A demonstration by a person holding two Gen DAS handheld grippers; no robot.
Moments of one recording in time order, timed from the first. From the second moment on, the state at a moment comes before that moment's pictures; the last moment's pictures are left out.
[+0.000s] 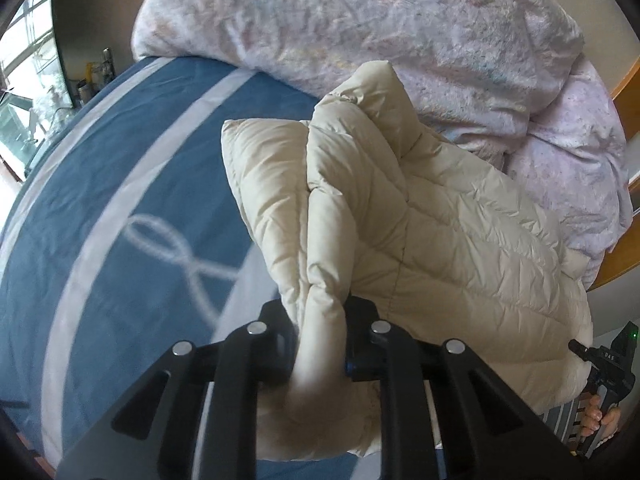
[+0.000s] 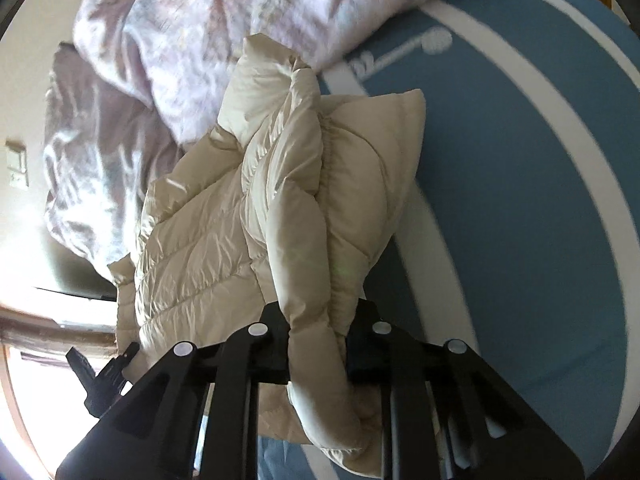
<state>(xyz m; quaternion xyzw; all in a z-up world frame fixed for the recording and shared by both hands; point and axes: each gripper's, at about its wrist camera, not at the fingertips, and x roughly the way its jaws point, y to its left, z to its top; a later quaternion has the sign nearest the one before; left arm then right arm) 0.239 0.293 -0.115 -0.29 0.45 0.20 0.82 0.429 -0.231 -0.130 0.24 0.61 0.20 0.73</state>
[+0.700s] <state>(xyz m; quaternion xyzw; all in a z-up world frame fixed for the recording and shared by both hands) 0.173 0.319 -0.138 -0.29 0.48 0.24 0.79 0.378 -0.186 -0.081 0.08 0.56 0.10 0.82</state>
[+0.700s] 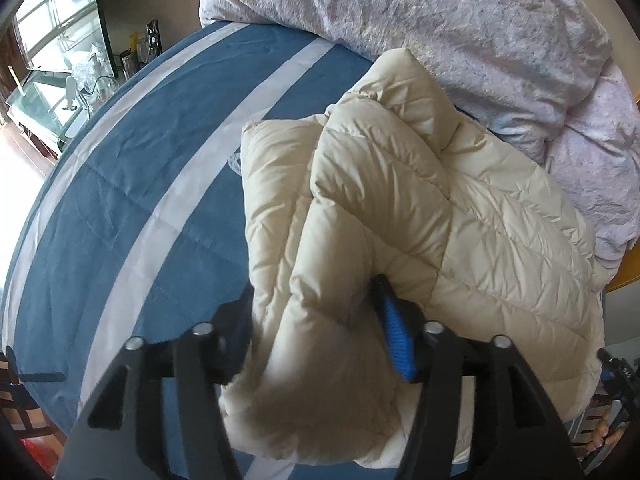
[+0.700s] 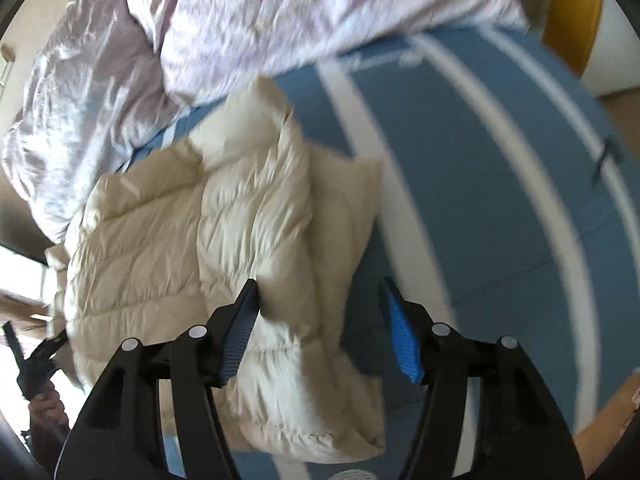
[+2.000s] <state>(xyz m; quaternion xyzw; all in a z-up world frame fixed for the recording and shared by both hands) 0.183 0.347 -0.161 -0.37 0.49 0.19 0.77 0.301 0.015 -0.119 -0.12 0.56 0.26 0.78</state>
